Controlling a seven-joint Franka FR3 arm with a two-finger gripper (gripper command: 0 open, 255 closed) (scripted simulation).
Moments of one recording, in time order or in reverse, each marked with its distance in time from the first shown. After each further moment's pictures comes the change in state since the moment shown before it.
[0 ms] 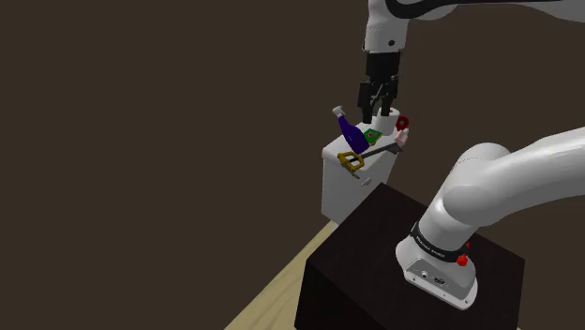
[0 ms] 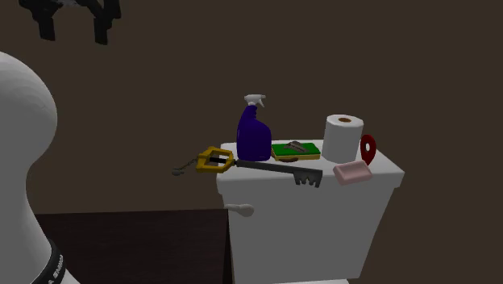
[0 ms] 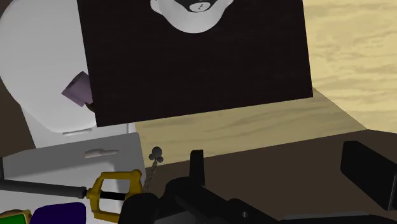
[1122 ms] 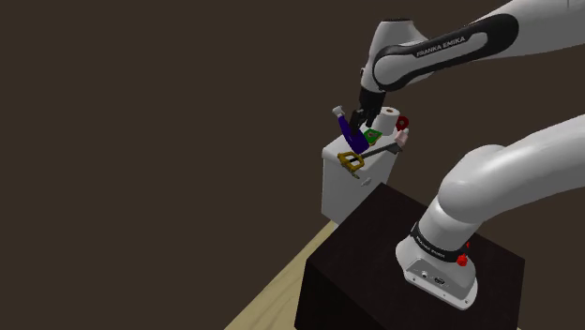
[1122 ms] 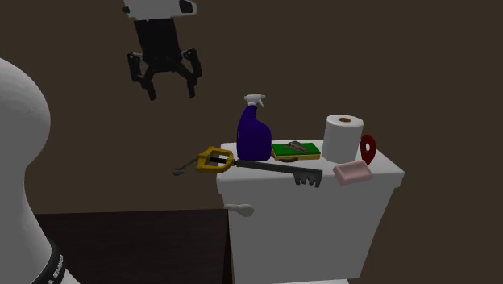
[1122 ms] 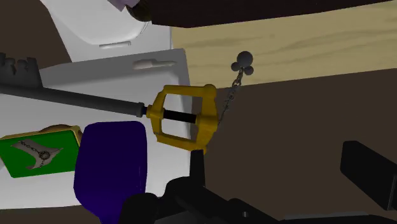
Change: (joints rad) arm -0.114 0.140 -0.159 -0.265 -0.244 0.712 -0.168
